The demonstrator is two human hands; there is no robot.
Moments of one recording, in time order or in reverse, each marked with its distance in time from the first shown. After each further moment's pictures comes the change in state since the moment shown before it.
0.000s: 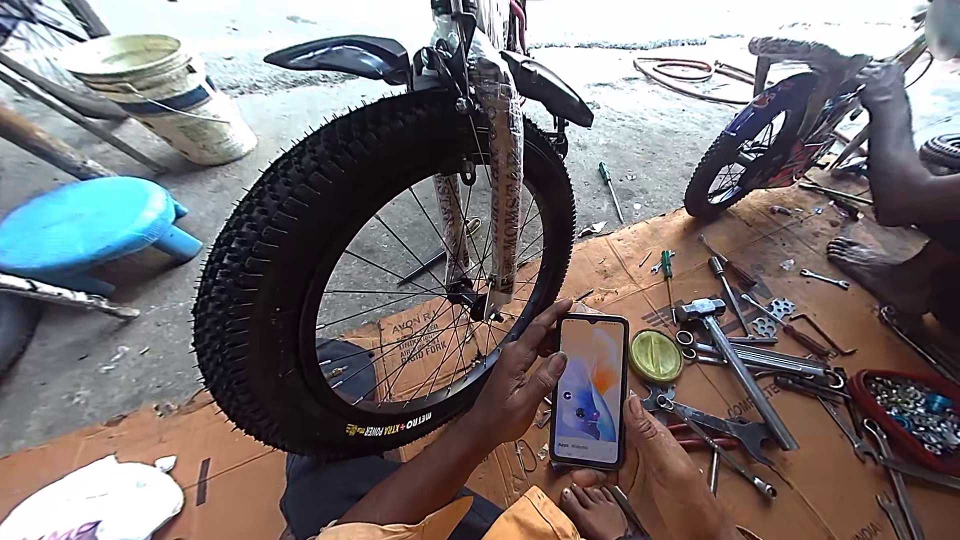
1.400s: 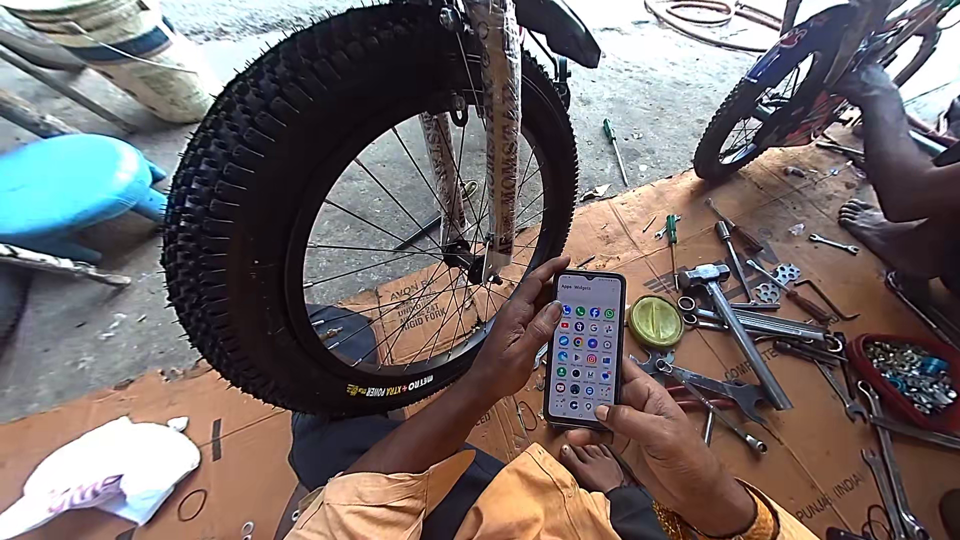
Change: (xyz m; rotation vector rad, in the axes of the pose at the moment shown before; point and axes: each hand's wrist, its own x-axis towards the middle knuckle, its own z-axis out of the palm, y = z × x) left_hand 0.001 0.005 0.002 -0.120 0.016 -0.063; right_hand -0.002 0.001 0.001 -0.010 -0.066 0.057
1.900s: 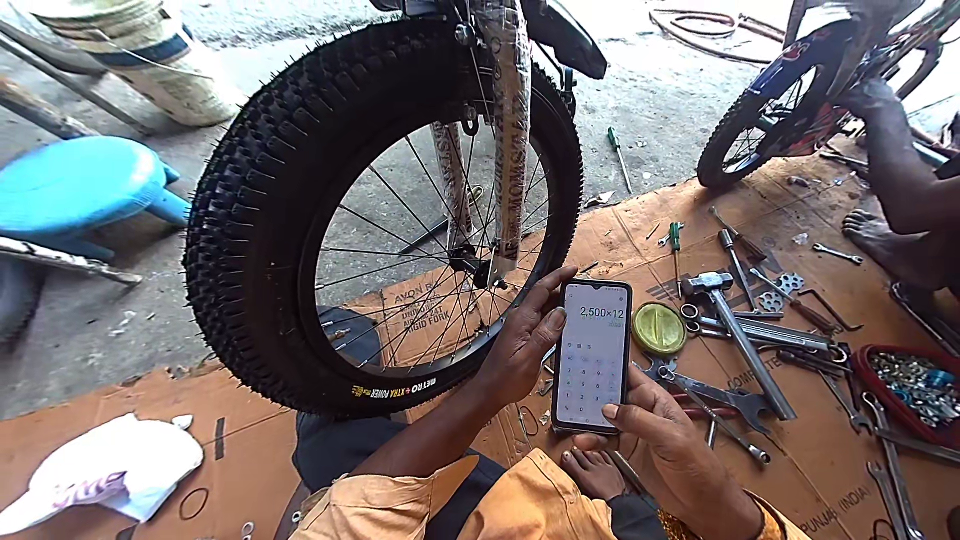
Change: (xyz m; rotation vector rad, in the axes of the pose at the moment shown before) left_hand -0.001 -0.002 0.002 0.001 -0.012 0.016; right_hand -0.001 -0.004 -0.001 0.015 0.061 0.022
